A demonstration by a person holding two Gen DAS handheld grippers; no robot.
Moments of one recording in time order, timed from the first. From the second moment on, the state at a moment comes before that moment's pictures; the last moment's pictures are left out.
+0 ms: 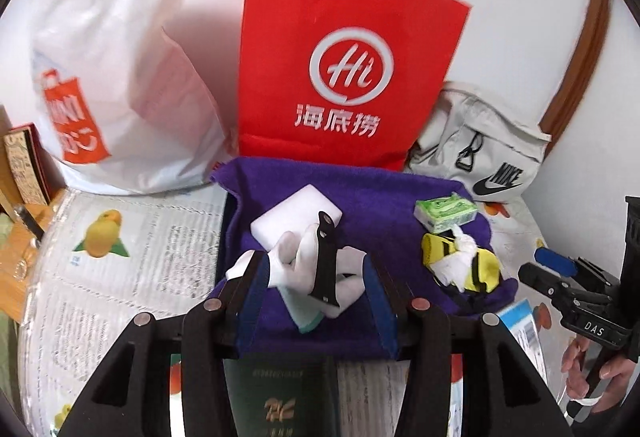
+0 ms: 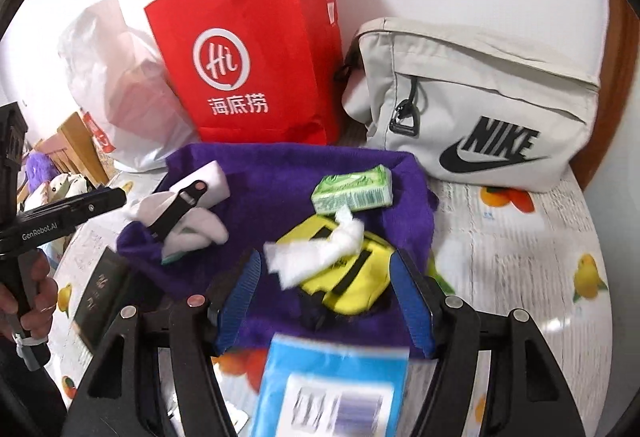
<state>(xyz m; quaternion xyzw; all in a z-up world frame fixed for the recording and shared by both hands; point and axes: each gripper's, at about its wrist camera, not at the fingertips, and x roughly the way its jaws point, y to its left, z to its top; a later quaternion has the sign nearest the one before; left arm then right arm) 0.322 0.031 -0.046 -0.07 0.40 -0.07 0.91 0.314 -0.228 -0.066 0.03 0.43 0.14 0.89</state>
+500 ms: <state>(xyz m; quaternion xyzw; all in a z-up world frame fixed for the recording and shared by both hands) 0.219 0.059 -0.052 -0.07 0.43 -0.06 0.90 0.176 -0.174 -0.083 0.03 0.46 0.19 0.86</state>
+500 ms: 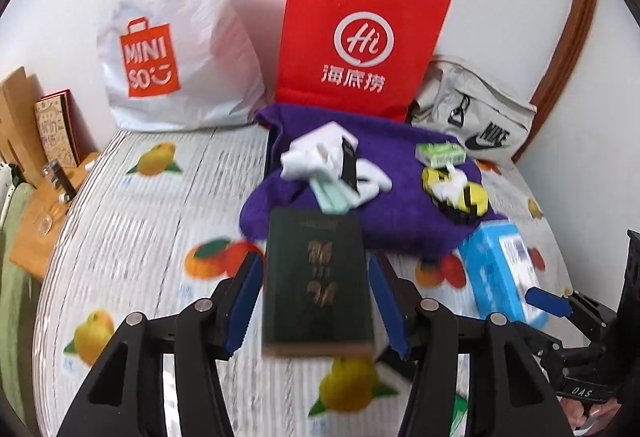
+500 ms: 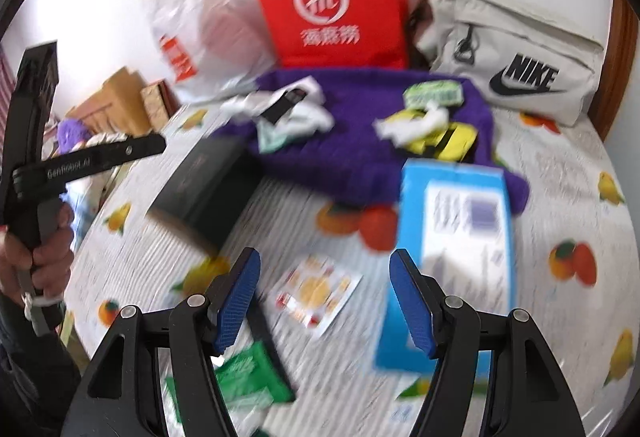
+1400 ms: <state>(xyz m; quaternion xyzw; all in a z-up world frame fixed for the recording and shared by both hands) 0.169 0.128 -0.099 -0.07 0.43 -0.05 0.90 0.188 -0.110 -0.153 0.06 0.50 0.01 0.86</state>
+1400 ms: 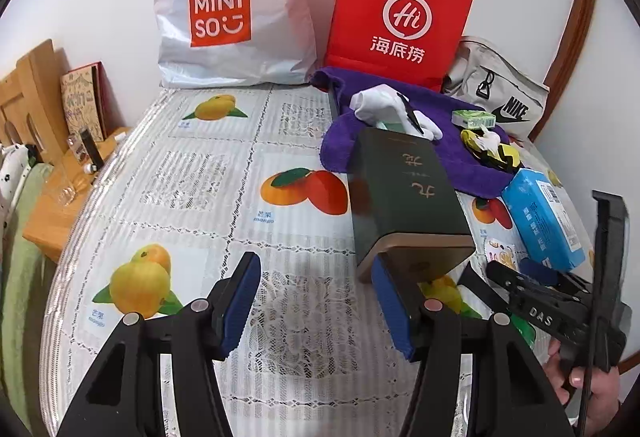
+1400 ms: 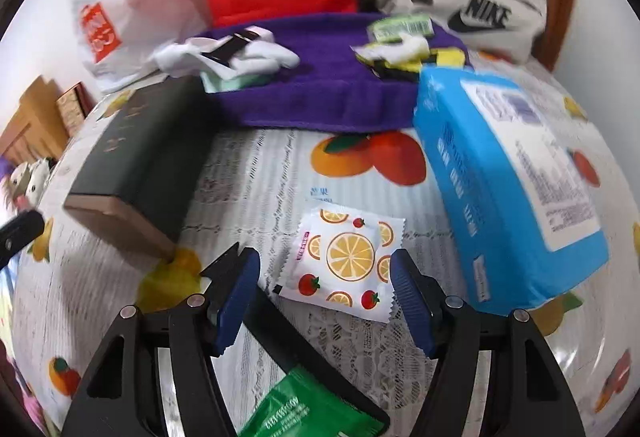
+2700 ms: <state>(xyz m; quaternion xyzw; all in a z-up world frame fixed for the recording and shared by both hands) 0.133 0.110 -0.107 -0.08 0.45 -0.08 0.89 0.157 -0.117 -0.104 0.06 0.43 0.13 0.89</state>
